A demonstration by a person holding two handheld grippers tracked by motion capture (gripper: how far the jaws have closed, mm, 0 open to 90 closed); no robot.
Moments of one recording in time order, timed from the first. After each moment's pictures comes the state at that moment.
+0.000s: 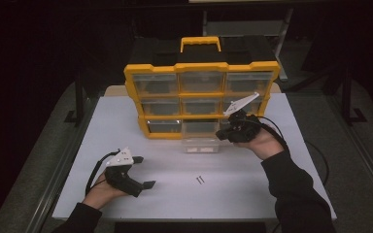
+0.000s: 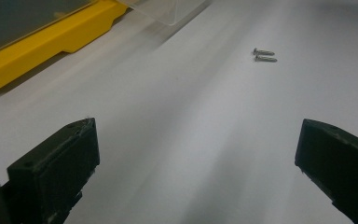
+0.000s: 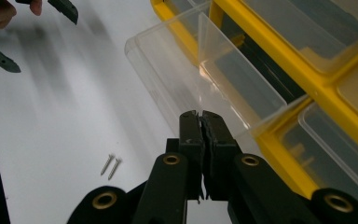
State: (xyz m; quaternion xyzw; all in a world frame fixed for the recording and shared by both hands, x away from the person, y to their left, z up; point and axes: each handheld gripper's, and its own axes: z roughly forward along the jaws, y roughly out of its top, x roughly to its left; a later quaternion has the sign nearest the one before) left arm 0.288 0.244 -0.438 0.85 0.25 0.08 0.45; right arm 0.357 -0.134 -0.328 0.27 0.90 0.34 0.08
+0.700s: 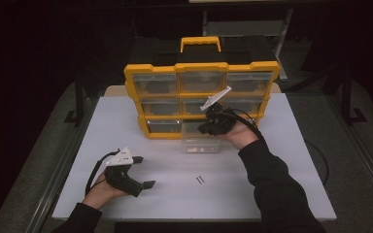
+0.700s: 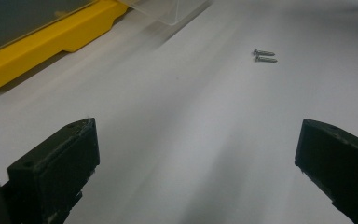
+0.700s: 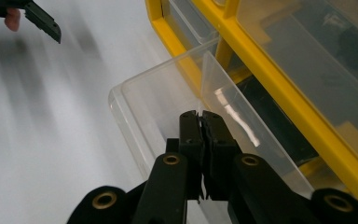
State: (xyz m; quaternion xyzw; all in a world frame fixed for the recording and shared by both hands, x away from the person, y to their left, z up) left arm 0.288 0.245 -0.438 0.85 0.25 0.08 0.45; right arm 0.391 -0.082 -0.339 0.26 0.91 0.33 0.08
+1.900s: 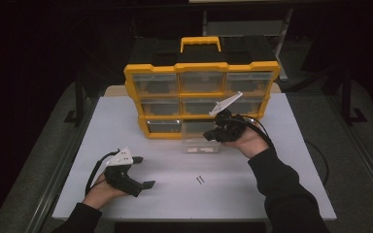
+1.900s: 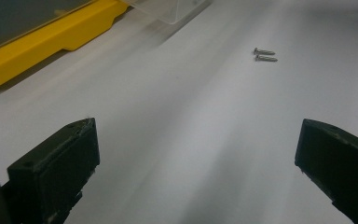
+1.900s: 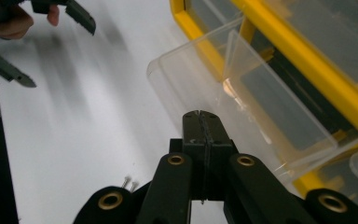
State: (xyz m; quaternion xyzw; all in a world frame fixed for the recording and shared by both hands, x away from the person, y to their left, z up) left arm 0.288 0.245 -0.439 0.85 0.25 0.08 0.45; right arm 0.363 -0.103 -0.334 0.26 0.90 0.35 0.06
